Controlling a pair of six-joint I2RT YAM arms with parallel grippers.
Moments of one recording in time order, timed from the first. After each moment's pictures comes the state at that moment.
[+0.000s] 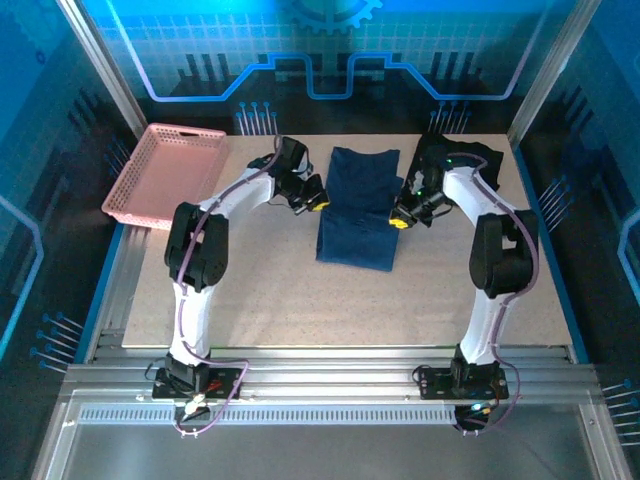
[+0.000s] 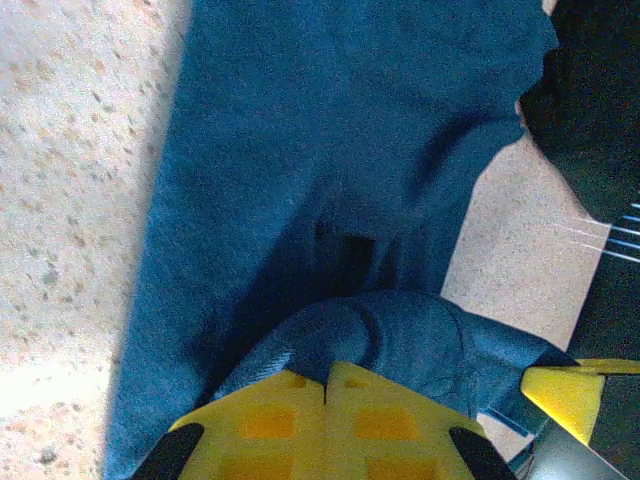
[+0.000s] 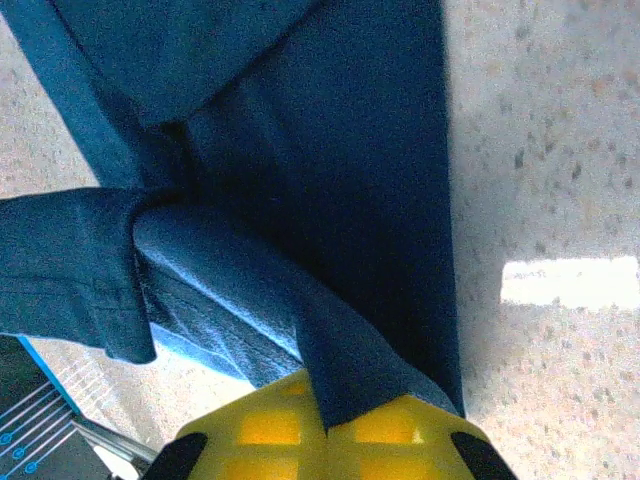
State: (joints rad) left arm -0.35 2.16 1.78 -0.65 0.49 -0.79; right arm 0.11 1.99 1.59 -1.01 -0.50 0.51
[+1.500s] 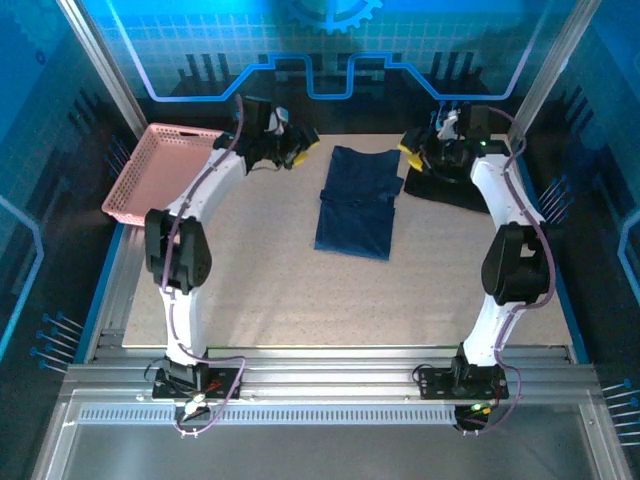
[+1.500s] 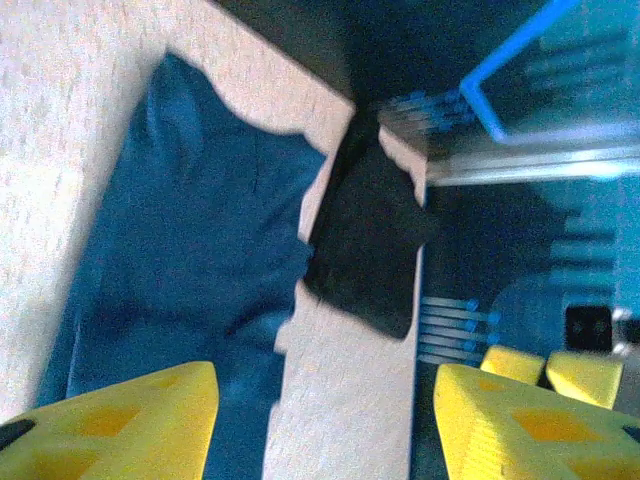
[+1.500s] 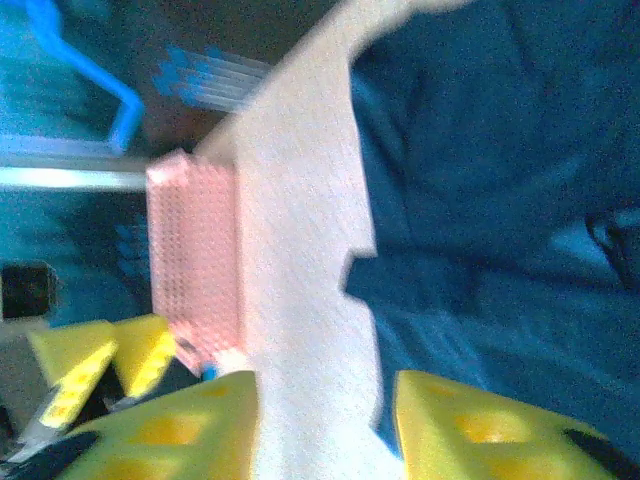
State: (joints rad) left arm -0.29 1.99 1.81 -0.51 0.53 -0.86; right arm 0.03 1.84 1.62 -0.62 -0.67 0.71
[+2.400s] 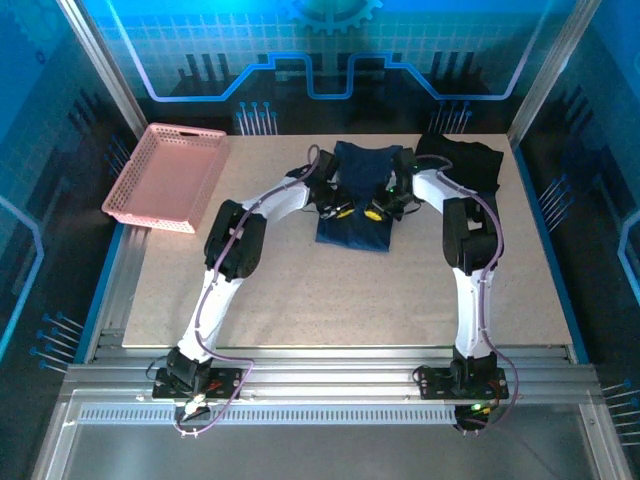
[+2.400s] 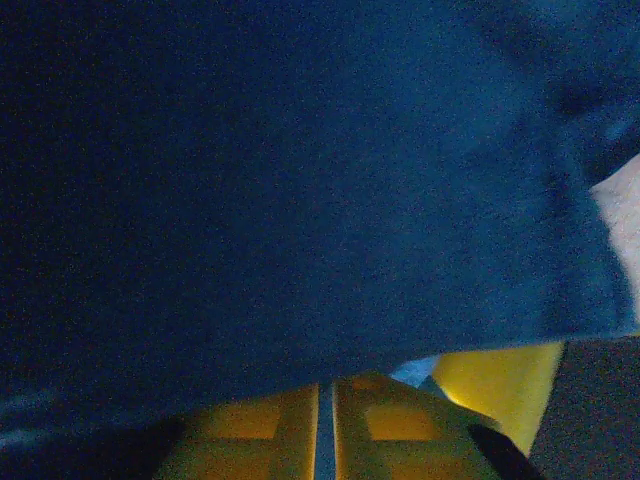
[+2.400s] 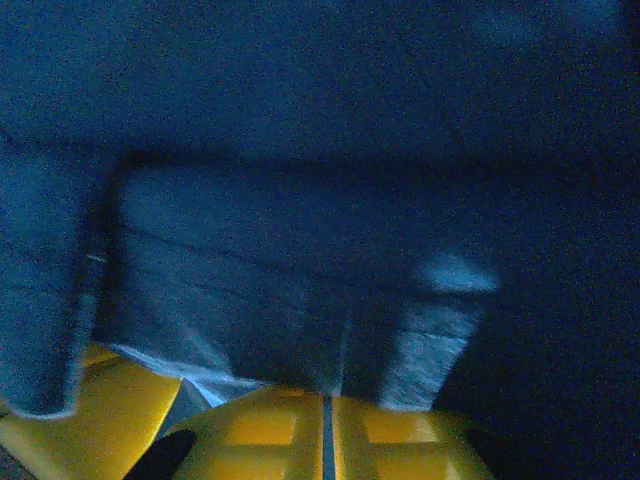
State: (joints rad) left arm -0.46 2.45 2.04 -0.56 0.36 -0.85; right arm 0.20 2.27 1.75 -0.70 -0.47 0.70
